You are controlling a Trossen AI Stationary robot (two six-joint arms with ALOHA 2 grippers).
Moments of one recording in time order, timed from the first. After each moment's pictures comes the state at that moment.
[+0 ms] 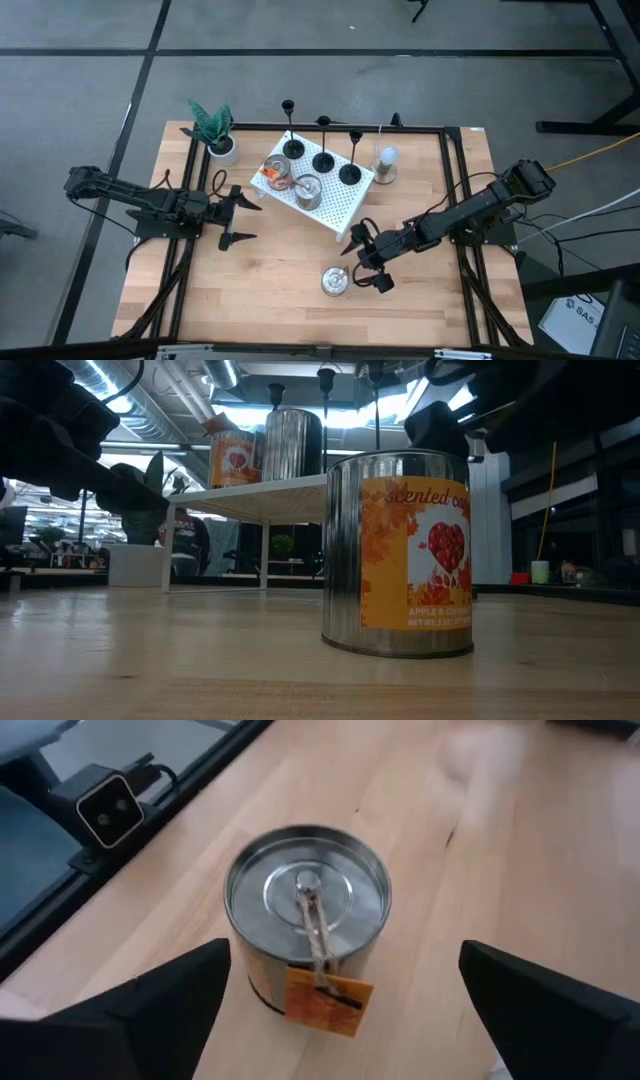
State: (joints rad) left arm -0.17 0.35 0.01 0.05 -0.11 -0.09; right arm 0.41 1.53 0.75 0.16 0.00 -0.06
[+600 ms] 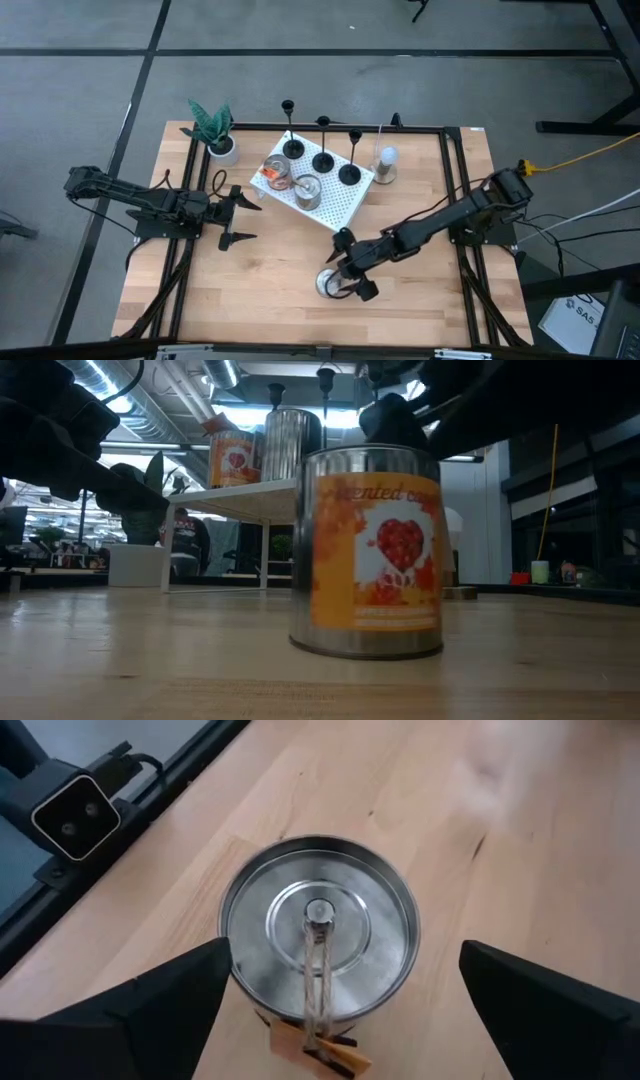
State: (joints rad) left arm -0.17 0.35 0.01 0.06 -0.11 -0.09; right arm 0.41 1.73 1.00 0.00 -0.01 -0.09
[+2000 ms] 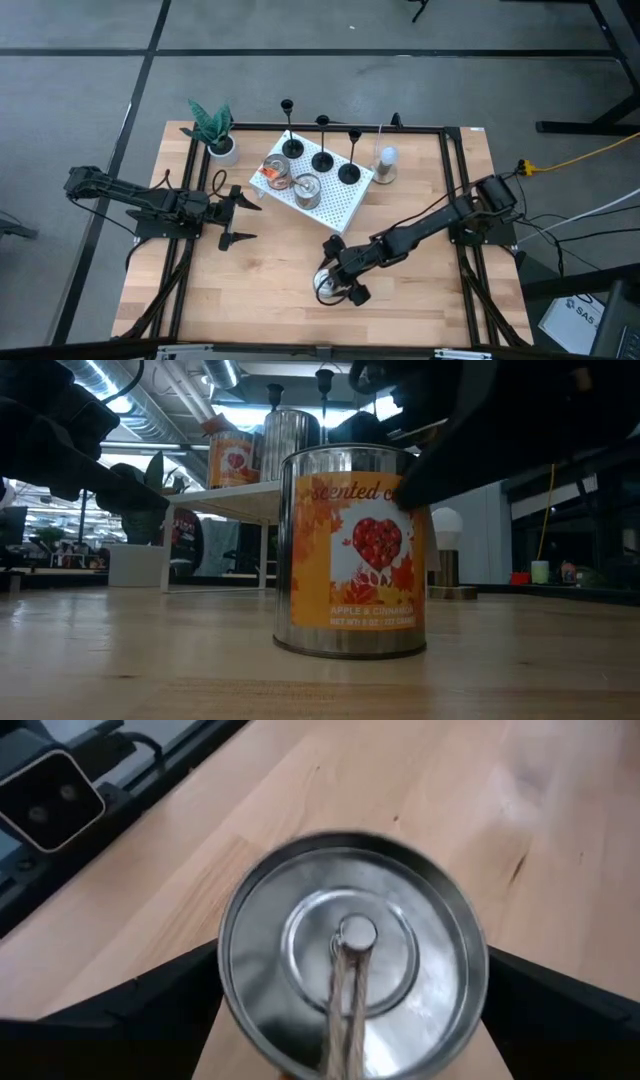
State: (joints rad) left arm -0.17 0.35 0.01 0.05 -0.11 -0.09; right arm 0.41 1.86 1.07 0.07 -0.05 -0.14
